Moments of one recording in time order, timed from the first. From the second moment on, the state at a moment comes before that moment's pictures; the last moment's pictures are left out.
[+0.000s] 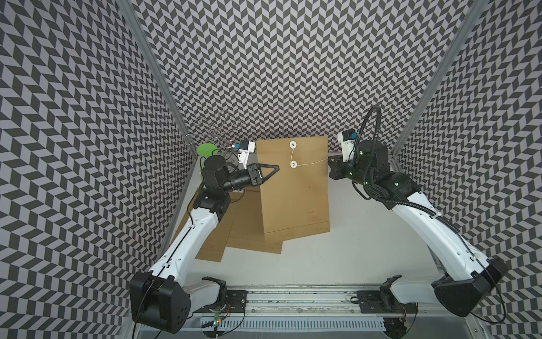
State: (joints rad) left arm -0.24 1.22 1.07 0.16 0.95 -0.87; right arm 0.53 1.36 1.50 -0.54 -0.04 0.26
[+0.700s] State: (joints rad) left arm -0.24 1.24 1.07 0.14 0.91 -0.86; right arm 0.64 1.46 1.52 -0.54 0.20 0.21
